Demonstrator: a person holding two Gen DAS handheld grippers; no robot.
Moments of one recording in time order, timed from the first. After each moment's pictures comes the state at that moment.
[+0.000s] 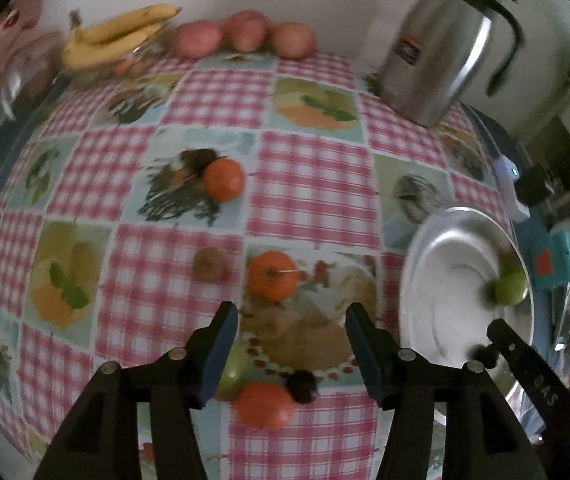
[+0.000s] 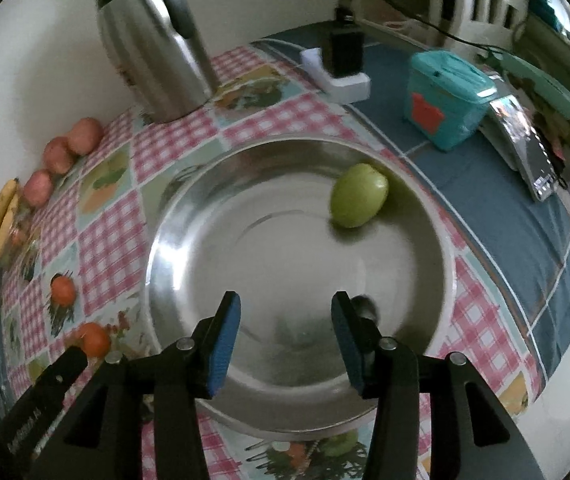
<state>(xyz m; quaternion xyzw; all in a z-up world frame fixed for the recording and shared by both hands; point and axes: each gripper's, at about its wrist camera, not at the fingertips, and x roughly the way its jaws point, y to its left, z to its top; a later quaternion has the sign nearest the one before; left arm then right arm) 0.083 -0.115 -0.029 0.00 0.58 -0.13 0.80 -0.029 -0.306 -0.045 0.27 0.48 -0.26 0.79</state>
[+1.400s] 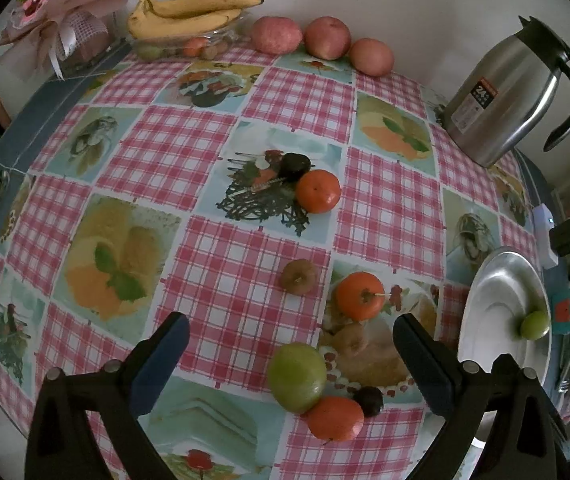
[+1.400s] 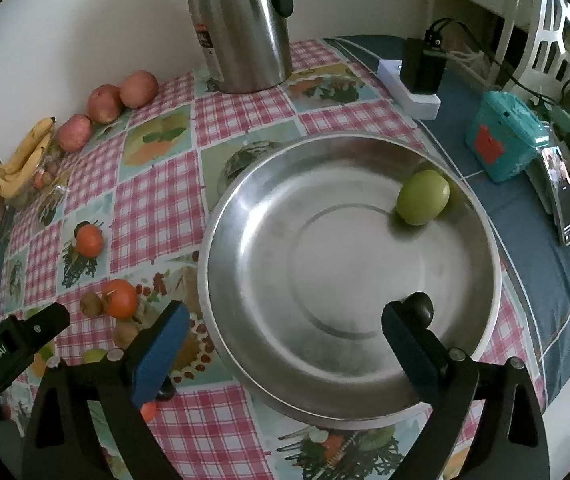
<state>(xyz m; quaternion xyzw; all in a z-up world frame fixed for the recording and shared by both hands) 0.099 -0.061 -0.032 -0.03 0.58 -0.07 0.81 -0.007 -0.265 -0.042 0.21 0.50 -0.20 0.81</state>
